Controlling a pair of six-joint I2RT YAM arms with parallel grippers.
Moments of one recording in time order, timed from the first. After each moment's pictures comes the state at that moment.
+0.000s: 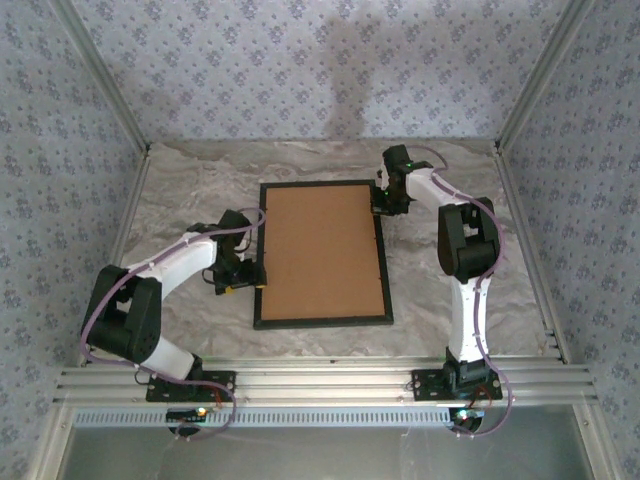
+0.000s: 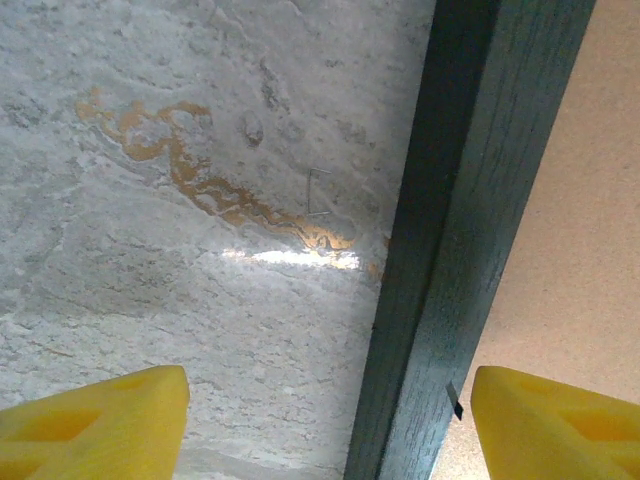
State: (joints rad) left arm -0.38 1.51 0.90 -0.86 0.14 -0.51; right arm 0.25 2.16 1.68 -0.74 -0.18 0.26
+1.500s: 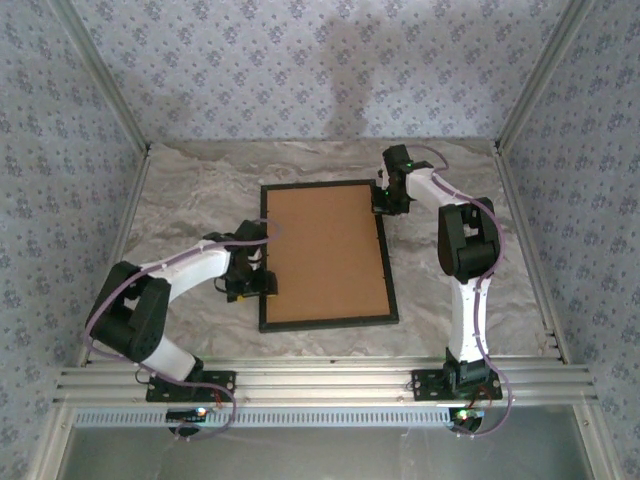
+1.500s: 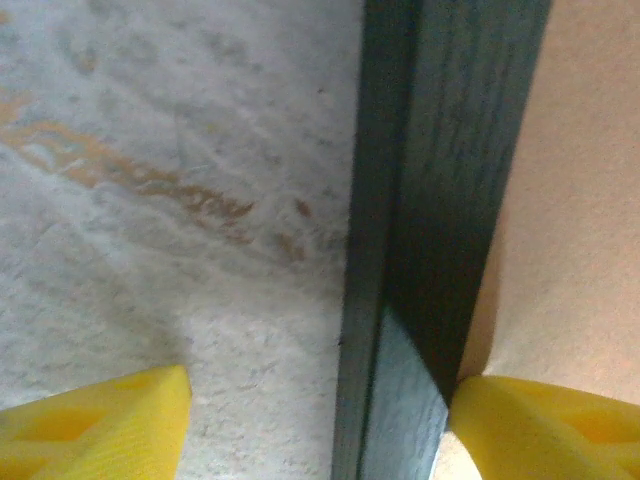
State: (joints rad) left arm -0.51 1.57 0.84 -0.77 0.13 -0.60; right arm 0.25 2.16 1.68 -0.74 -0.16 0.26
